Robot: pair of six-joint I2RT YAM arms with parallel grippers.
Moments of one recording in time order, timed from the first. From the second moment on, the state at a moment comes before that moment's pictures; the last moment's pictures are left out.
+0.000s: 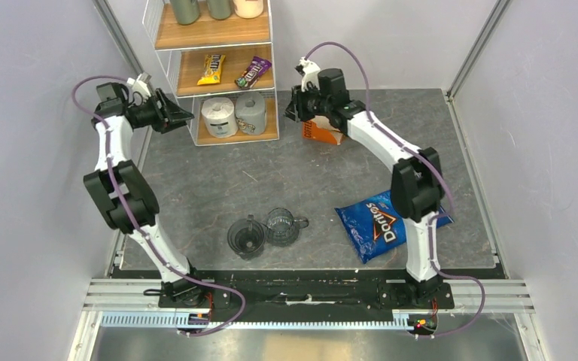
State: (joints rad) left arm 0.40 1.97 1.75 -0.63 1.01 -0.18; right arm 0.49 2.16 1.92 -0.17 -0.38 0.19
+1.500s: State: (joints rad) left arm 0.45 1.39 1.39 -1.20 1.05 0.28; right arm 1.09 1.98 1.74 -0.94 -0.28 -0.70
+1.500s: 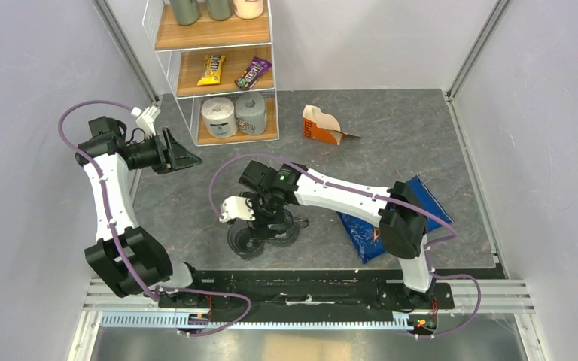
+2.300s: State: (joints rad) left arm 0.45 1.36 1.36 -1.19 1.05 0.28; right arm 1.04 2.03 1.68 -0.92 -0.20 -0.83
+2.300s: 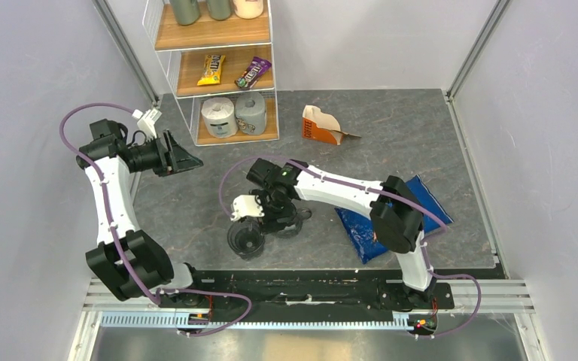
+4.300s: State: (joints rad) left arm -0.10 1.43 1.11 -1.26 0.57 0.62; right arm 0.54 1.48 1.60 -1.08 -0.33 -0.35
